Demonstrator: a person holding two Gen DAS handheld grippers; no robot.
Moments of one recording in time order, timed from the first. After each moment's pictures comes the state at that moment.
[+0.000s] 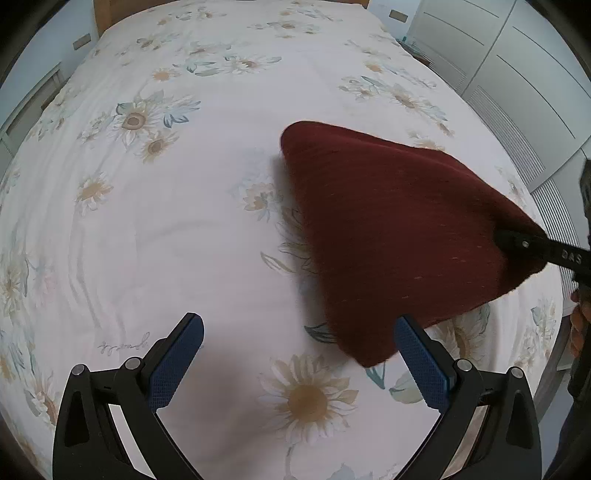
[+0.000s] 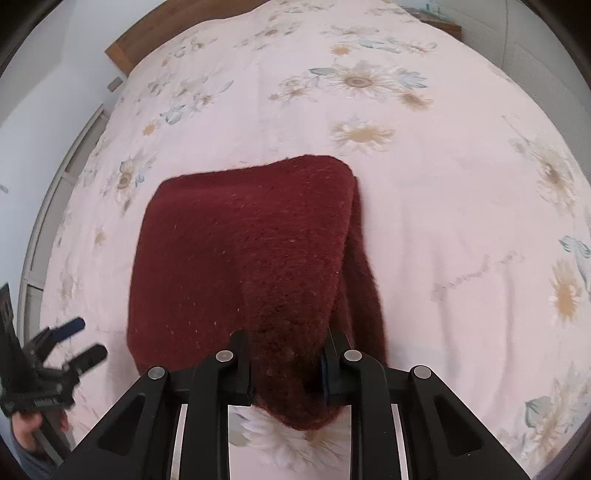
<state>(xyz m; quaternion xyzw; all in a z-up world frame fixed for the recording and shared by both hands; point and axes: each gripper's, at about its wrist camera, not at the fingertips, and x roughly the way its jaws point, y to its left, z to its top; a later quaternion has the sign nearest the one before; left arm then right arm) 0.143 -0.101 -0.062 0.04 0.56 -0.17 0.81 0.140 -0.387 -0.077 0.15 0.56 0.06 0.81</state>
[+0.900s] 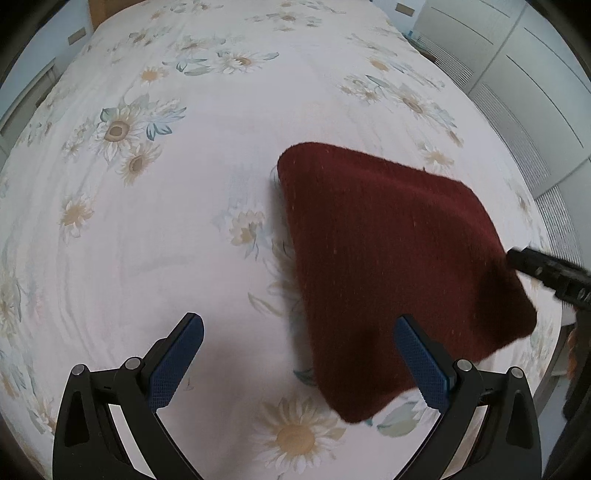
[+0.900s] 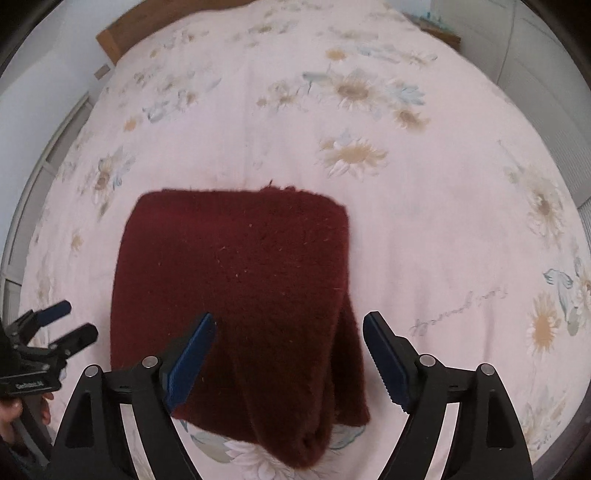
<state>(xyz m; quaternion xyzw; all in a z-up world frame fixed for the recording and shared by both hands) 0.195 -0.122 -0.064 0.03 0.58 -0.16 0.80 0.188 -0.377 -0.077 0.11 0.58 0.04 0.80</state>
